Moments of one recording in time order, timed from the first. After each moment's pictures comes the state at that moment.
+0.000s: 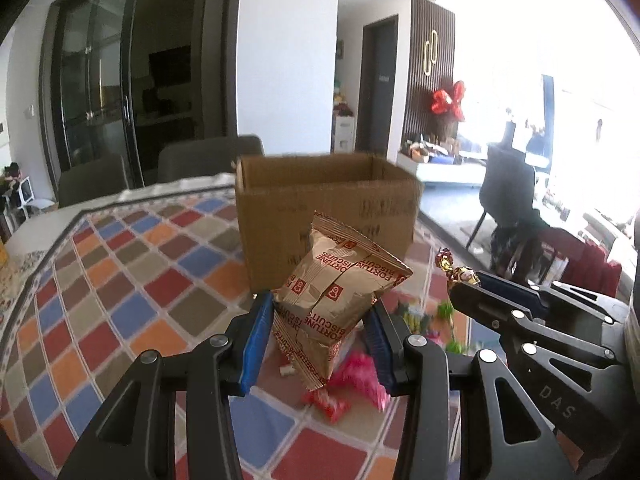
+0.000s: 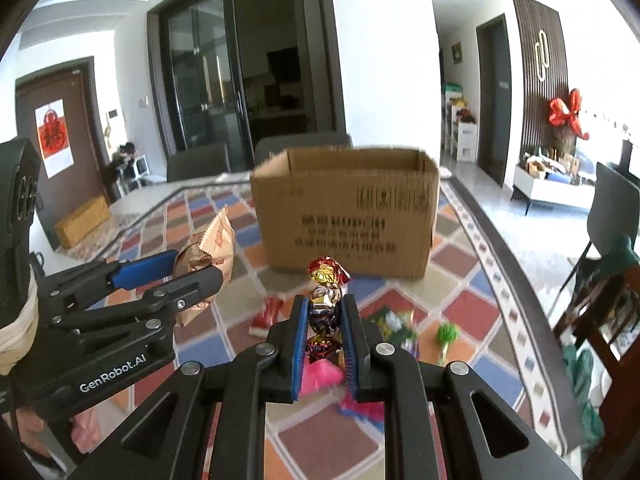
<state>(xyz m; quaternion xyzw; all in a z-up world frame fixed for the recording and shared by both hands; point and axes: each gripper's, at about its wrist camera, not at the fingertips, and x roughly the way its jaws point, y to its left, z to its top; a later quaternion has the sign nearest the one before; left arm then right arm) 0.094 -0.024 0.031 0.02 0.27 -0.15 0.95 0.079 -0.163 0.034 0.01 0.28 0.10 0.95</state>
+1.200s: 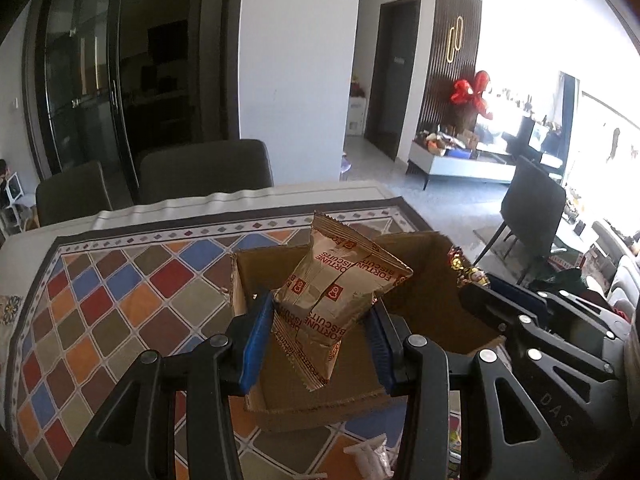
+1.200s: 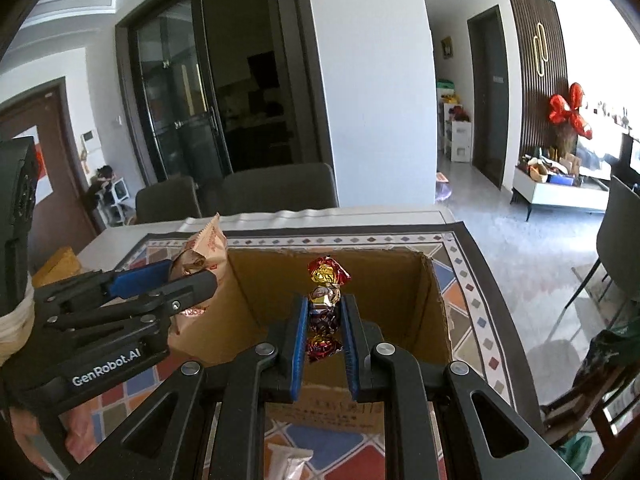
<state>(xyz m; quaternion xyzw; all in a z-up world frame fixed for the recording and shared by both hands) 0.307 -0.045 0.075 0.01 0.34 -0.13 0.93 0.281 -0.178 0.088 0.04 0.29 0.08 0.95</state>
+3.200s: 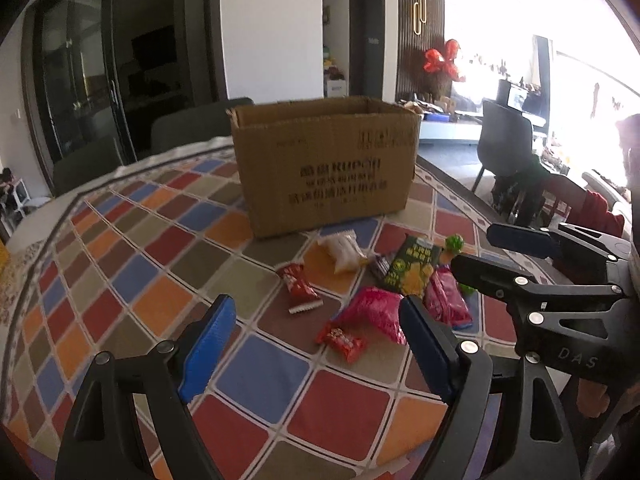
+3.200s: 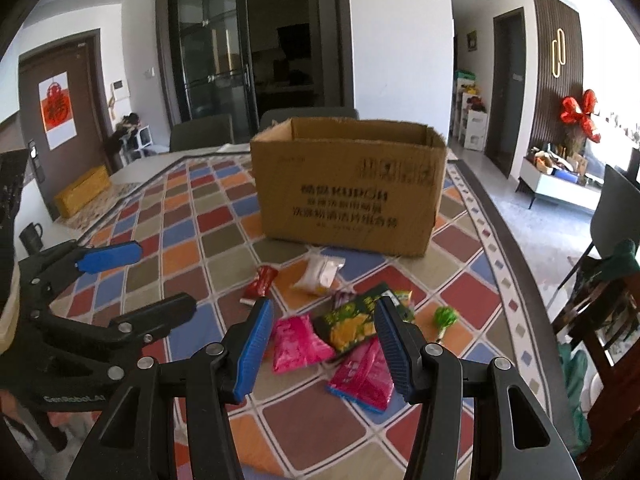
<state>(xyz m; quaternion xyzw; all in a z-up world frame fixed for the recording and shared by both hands) 0.076 -0.019 -0.014 0.06 0.35 -0.16 0.92 0.084 -0.163 0.012 -0.02 0.33 0.12 0.94</state>
